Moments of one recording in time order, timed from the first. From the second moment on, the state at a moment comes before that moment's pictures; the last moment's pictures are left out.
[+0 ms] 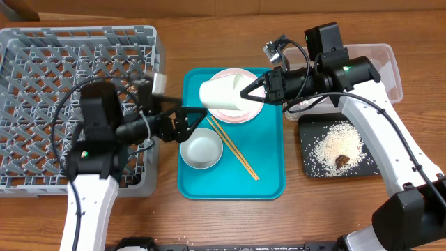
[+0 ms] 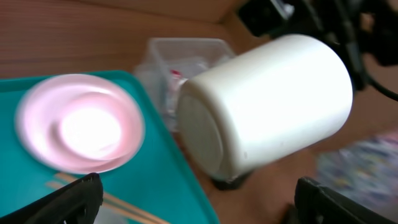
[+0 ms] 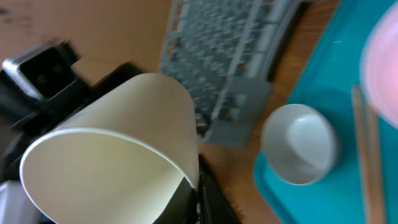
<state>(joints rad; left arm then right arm) 0.00 1.14 0.99 -0.48 0.92 -0.18 0.28 1.70 1.53 -0.84 -1.13 0.28</state>
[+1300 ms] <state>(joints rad) -0.13 1.22 0.99 -0.03 1.22 -0.34 0.31 1.70 1.53 -0.85 -1.40 0.27</state>
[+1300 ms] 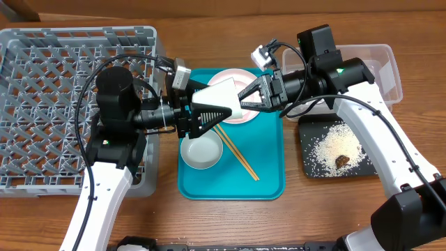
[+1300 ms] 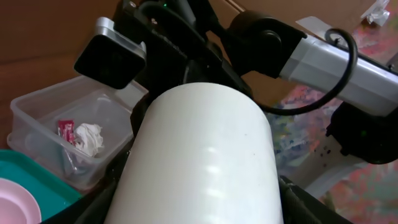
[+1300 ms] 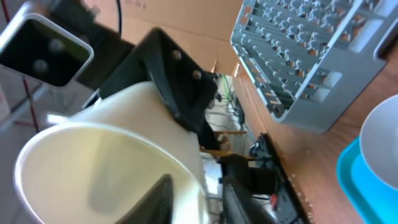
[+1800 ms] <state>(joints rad) 0.00 1.22 1.00 -0.54 0.89 -0.18 0.21 1.70 1.53 -1.12 -0.56 0.28</state>
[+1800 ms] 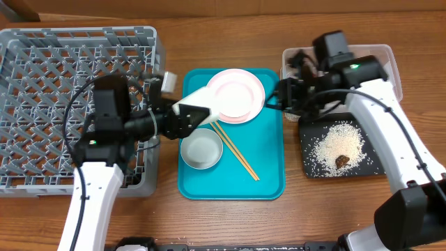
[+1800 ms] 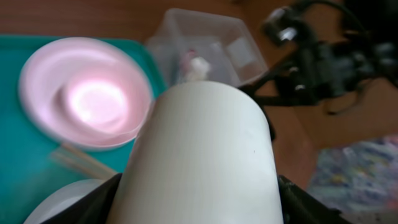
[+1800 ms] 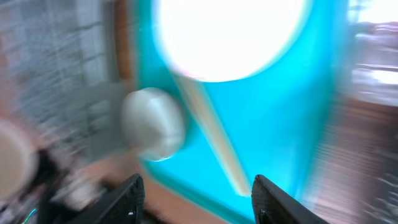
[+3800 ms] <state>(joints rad) -0.37 1.37 1.17 -0.88 0.14 -0.16 -0.06 1.45 1.53 -1.33 -0.18 0.28</state>
